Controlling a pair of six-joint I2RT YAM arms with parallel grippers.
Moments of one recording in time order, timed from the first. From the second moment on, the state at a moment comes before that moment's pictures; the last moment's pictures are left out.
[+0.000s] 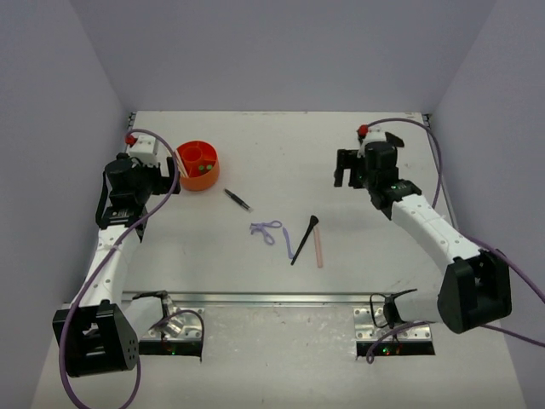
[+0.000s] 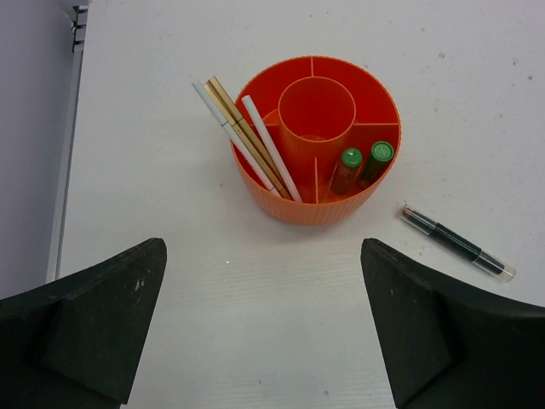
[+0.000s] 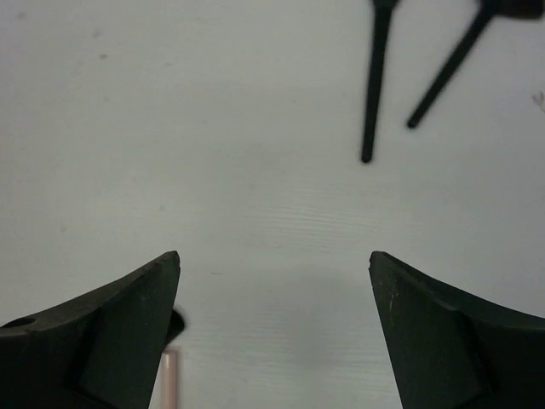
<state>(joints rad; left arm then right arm) 0.18 1.02 0.72 -0.06 0.19 0.11 0.26 1.33 0.90 -0.15 0.13 0.17</state>
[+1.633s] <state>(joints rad) 0.18 1.06 0.72 -0.09 0.20 0.12 -0.16 2.34 1.80 -0.48 0.25 0.21</state>
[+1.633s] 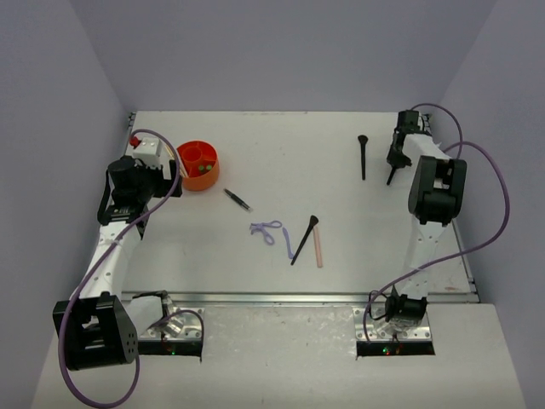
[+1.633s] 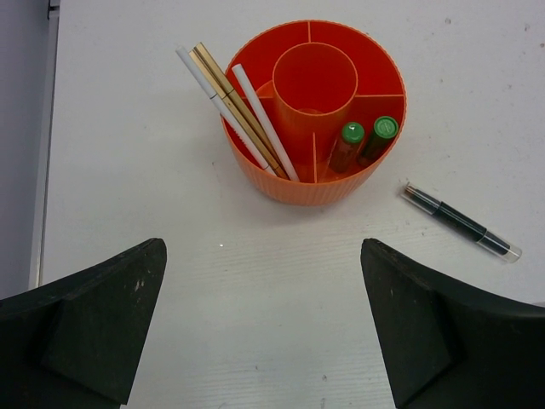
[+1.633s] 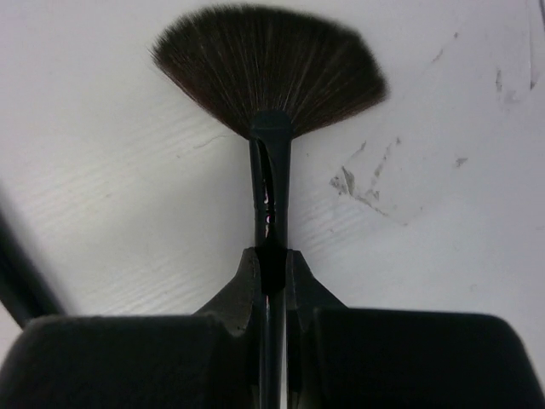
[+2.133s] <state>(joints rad) 0.18 1.05 0.72 -0.09 0.18 0.12 0.20 1.59 1.21 0.33 0.07 0.04</state>
